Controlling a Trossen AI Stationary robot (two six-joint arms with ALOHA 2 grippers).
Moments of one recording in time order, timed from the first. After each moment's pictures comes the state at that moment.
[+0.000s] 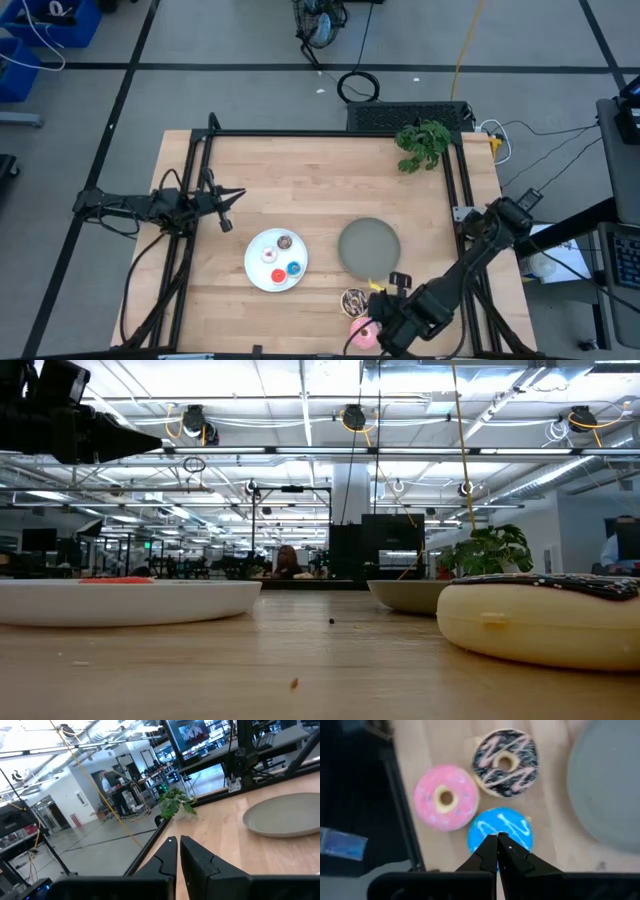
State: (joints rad) left arm -0.13 0.09 0.05 0.13 -0.47 0.46; right arm 0.76 1.85 1.59 -1.09 0.17 0.98
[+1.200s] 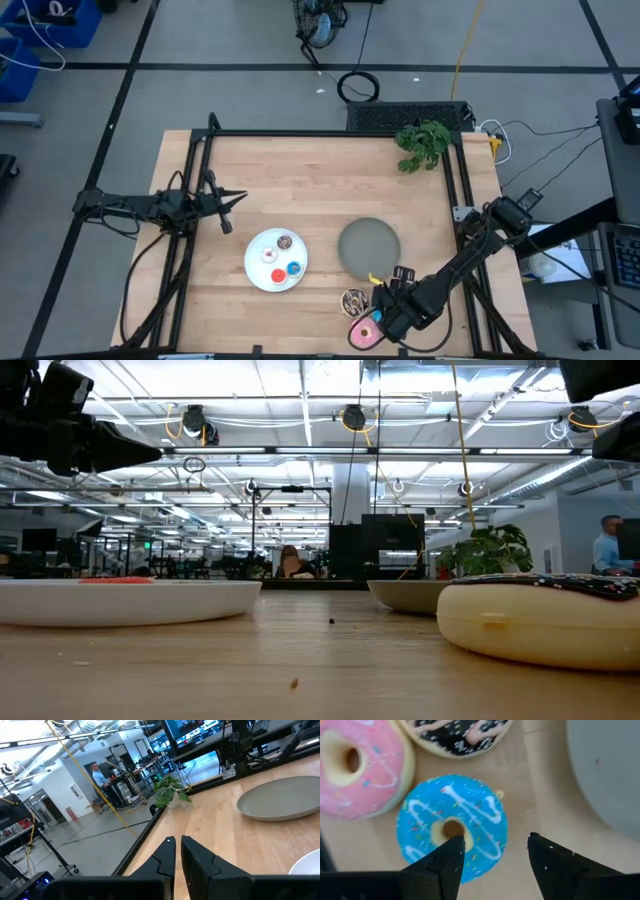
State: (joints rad) left arm -0.13 0.09 0.05 0.05 -0.47 0.44; right arm 0.75 1.85 1.27 -0.93 0.14 0.98
